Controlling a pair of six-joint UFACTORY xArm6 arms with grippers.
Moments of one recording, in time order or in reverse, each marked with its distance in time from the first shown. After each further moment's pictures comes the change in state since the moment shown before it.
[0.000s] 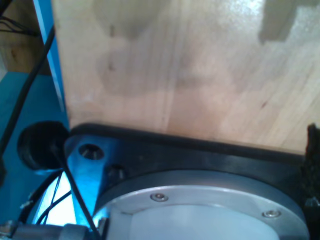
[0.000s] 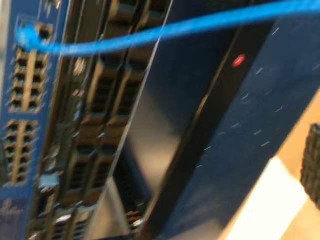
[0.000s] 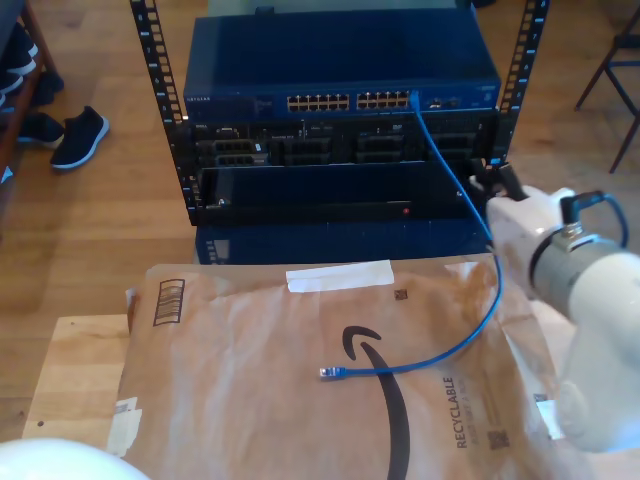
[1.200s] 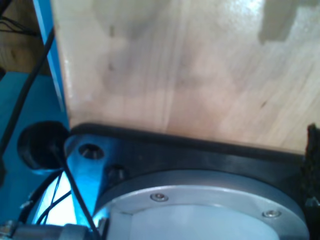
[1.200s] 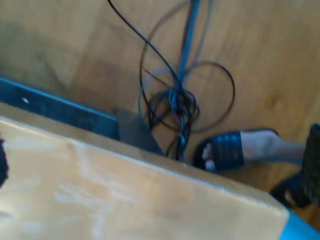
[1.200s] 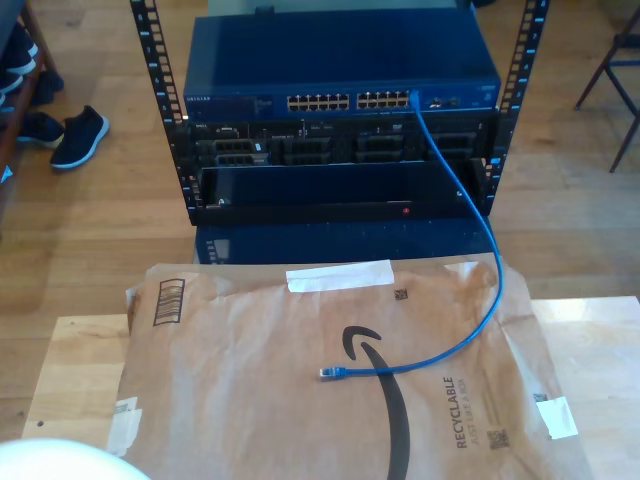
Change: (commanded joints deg) left arm 0.0 0.0 0.0 0.0 0.0 0.0; right arm -72.1 -28.4 9.8 -14.8 70.2 -60.0
